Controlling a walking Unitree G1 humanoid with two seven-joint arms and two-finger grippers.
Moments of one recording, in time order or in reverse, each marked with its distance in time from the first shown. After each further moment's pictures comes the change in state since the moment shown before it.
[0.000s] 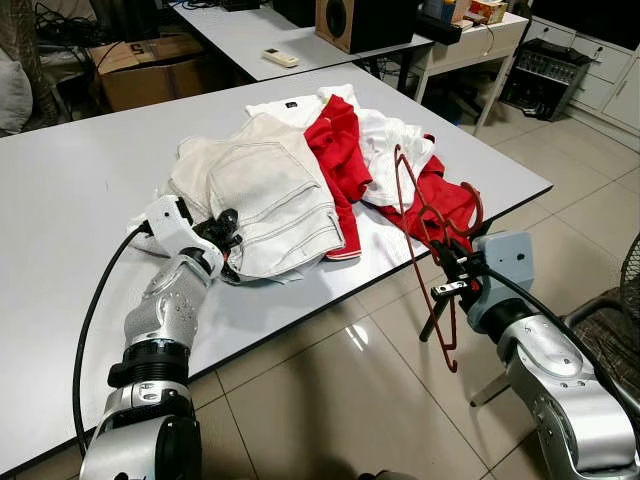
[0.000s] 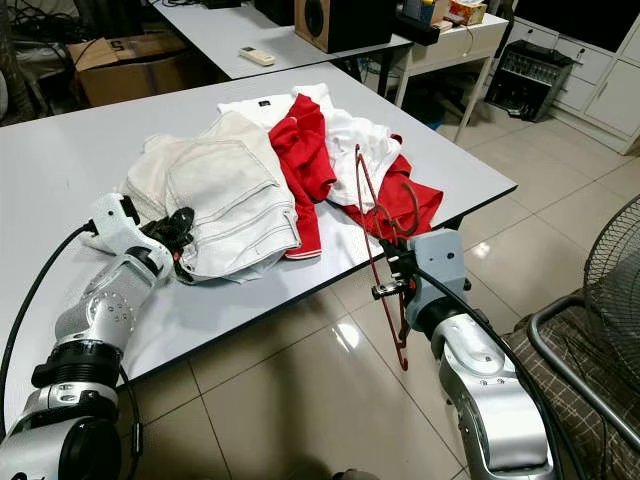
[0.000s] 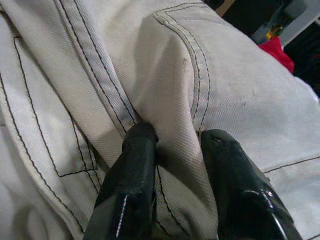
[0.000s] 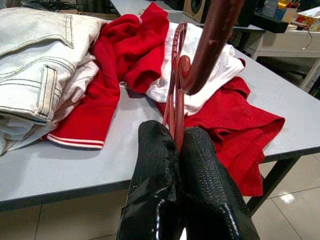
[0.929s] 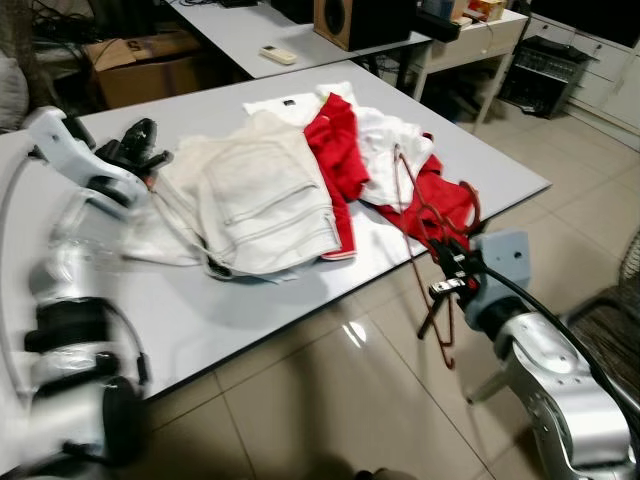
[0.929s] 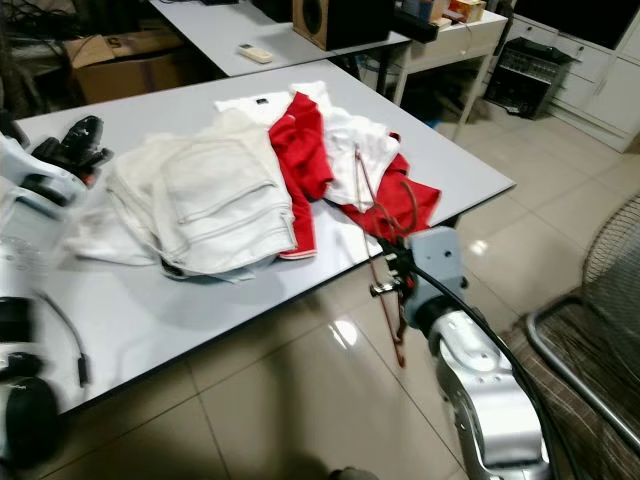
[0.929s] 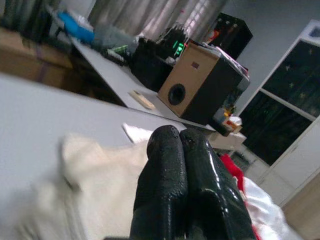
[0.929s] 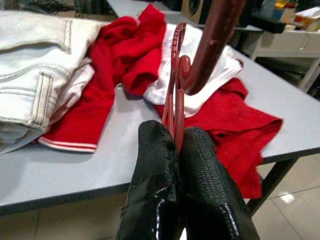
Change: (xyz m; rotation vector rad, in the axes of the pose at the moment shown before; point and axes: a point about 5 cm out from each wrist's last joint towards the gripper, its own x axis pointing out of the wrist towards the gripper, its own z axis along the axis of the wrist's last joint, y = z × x) left arm -0.028 0.009 0.149 0.130 -0.350 -0.129; right arm 0.004 0.003 0.004 0.002 -0.021 0.007
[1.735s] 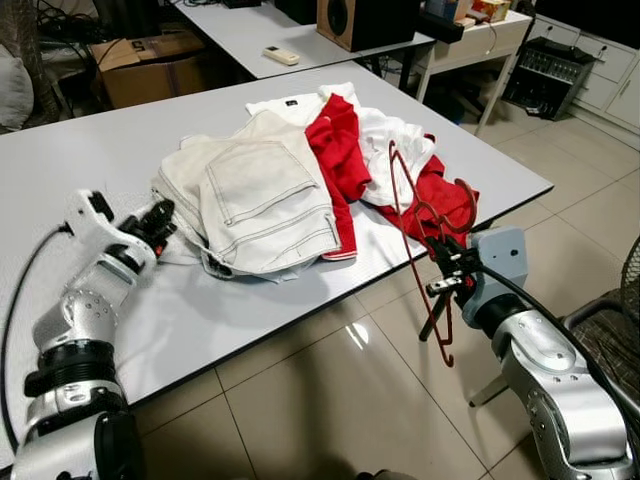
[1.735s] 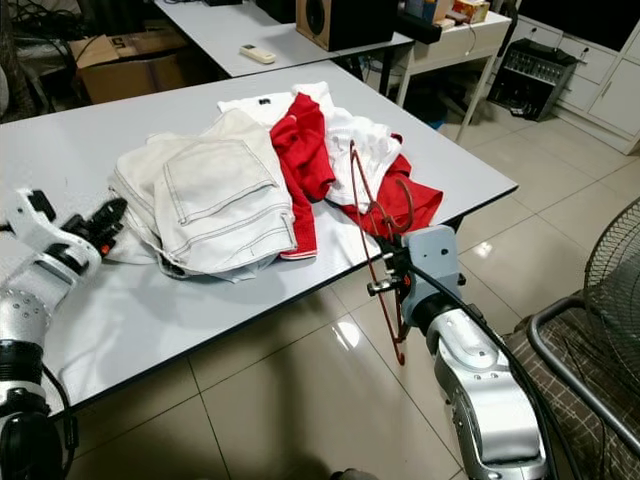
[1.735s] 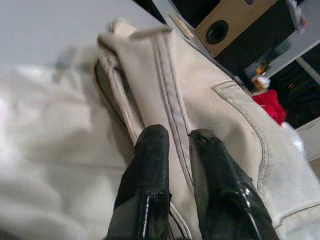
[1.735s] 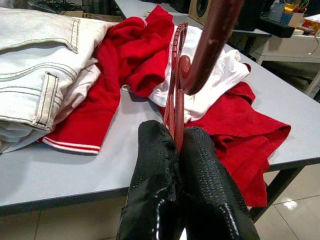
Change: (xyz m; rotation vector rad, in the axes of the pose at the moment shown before) left arm -0.037 0.032 -0.099 -0.283 0.284 0.132; right arm 0.001 0.000 -0.002 -0.012 0.006 0.009
